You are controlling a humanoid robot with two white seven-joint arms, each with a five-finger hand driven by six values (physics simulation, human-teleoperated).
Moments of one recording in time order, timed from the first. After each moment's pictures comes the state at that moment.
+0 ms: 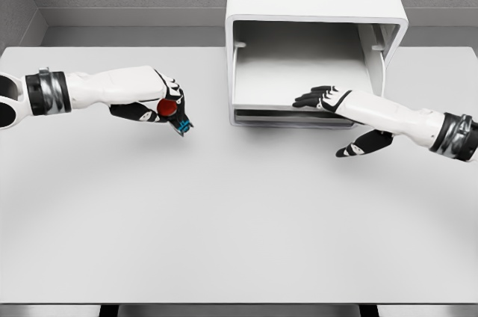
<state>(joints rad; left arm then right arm) -1.17 0.87 -1.45 -1.38 -0.01 -0.61 -0.13 -0.45 -0.82 0.55 -1.54 0.00 -0.59 0.45</state>
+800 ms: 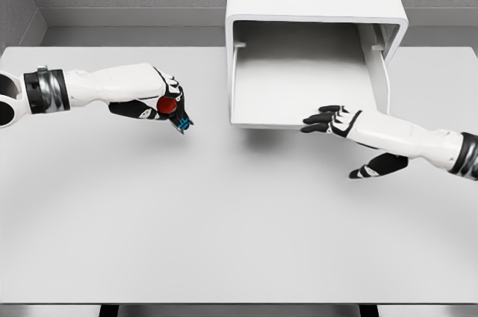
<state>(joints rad) -1.18 0.88 -1.45 -1.39 -0.01 -0.61 -0.13 -0.33 -0.92 0.48 -1.67 0.03 -0.61 0.45</state>
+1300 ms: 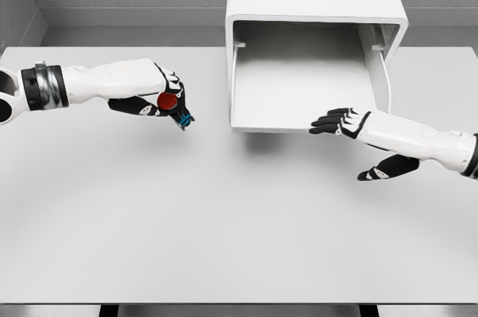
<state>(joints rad) -1.18 0.88 -1.44 -1.40 -0.01 -0.61 -0.13 -0.31 -0.97 0.47 -1.69 0.00 -0.61 0.44</state>
